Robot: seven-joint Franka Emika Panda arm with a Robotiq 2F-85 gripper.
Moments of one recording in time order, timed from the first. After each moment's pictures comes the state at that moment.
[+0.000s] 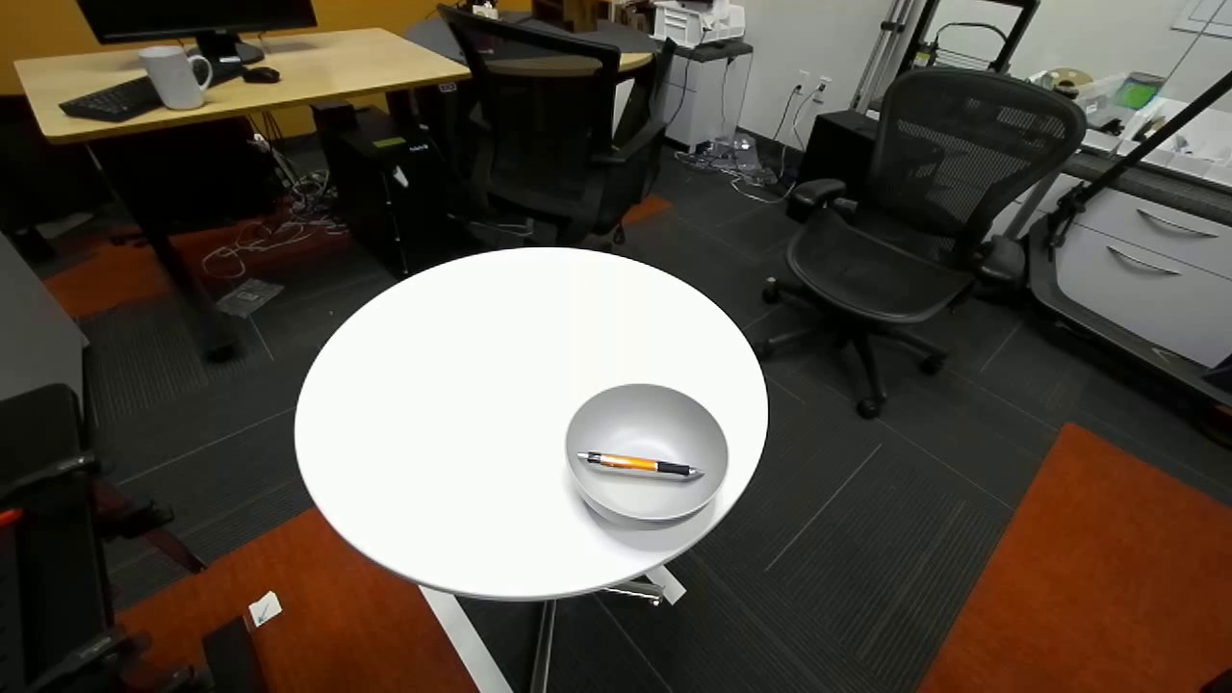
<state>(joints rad) -0.03 -0.84 -0.01 -2.54 0.16 1.98 0.12</state>
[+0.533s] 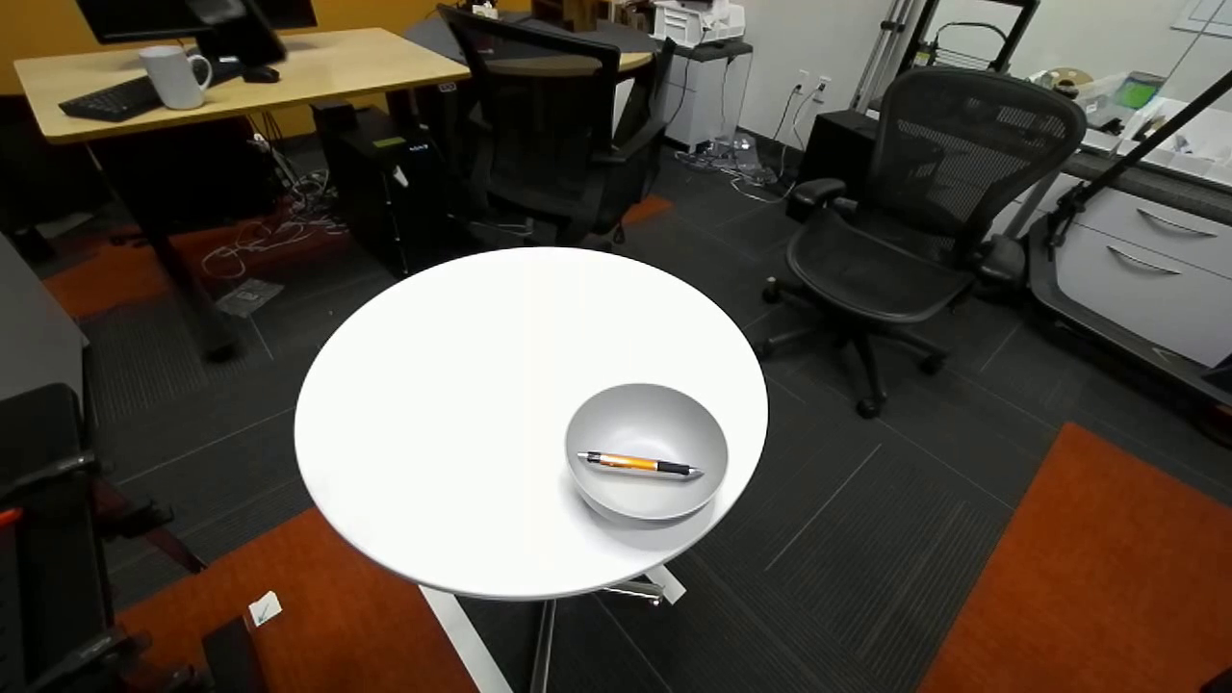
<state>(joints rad) -0.14 -0.52 -0.07 -2.43 0.15 2.24 0.13</state>
